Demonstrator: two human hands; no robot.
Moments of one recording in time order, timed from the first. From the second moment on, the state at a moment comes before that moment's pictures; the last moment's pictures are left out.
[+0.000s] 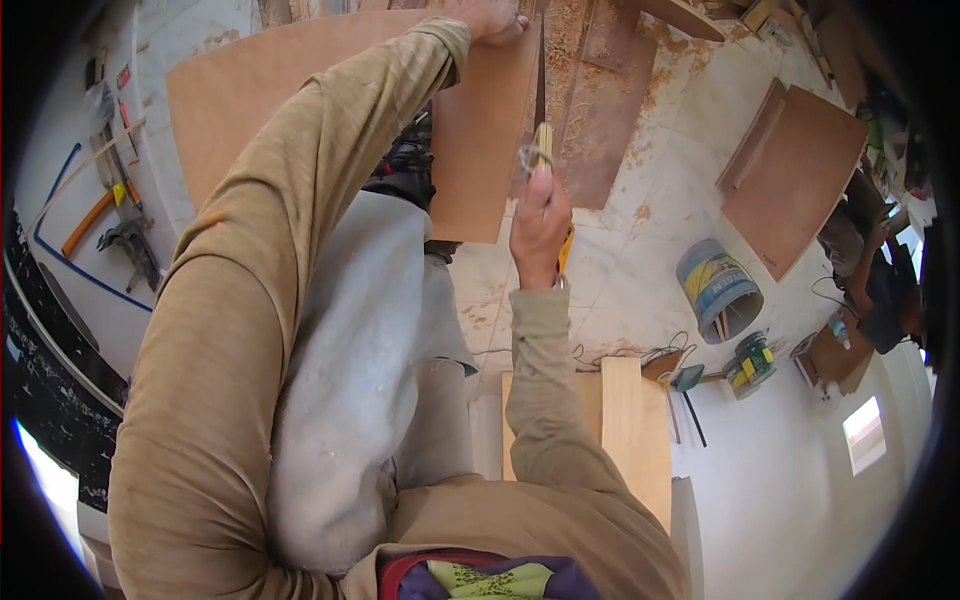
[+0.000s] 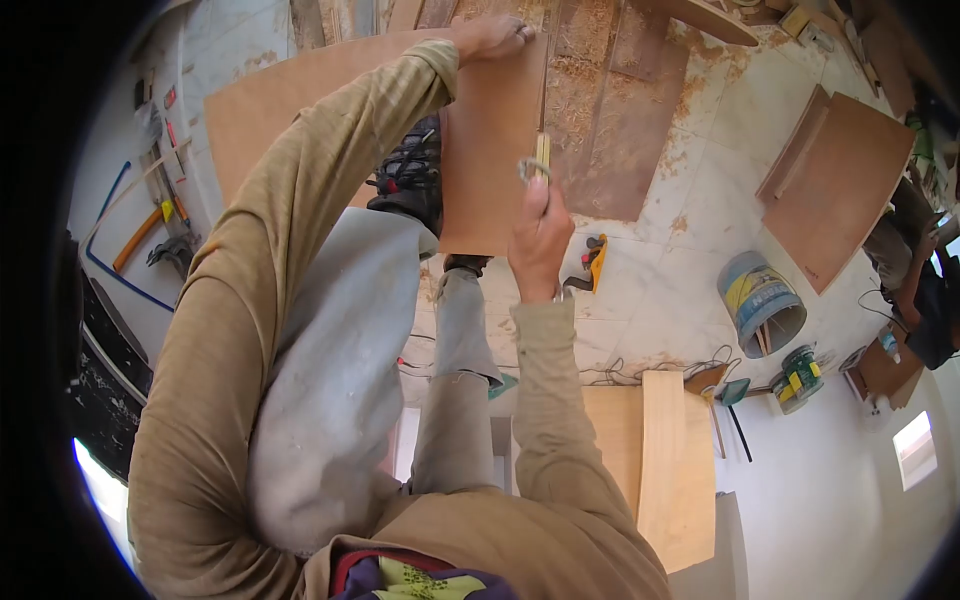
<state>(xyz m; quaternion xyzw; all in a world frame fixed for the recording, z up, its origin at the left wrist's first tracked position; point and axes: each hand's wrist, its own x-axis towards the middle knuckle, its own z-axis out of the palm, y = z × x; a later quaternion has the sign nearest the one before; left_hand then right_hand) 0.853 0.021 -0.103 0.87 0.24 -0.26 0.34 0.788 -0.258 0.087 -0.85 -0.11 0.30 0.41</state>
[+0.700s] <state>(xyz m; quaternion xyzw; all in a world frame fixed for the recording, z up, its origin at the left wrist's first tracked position) 0.852 0.023 -0.088 0.87 0.24 -0.27 0.34 0.804 -0.229 0.072 -0.87 -0.14 0.25 0.40</state>
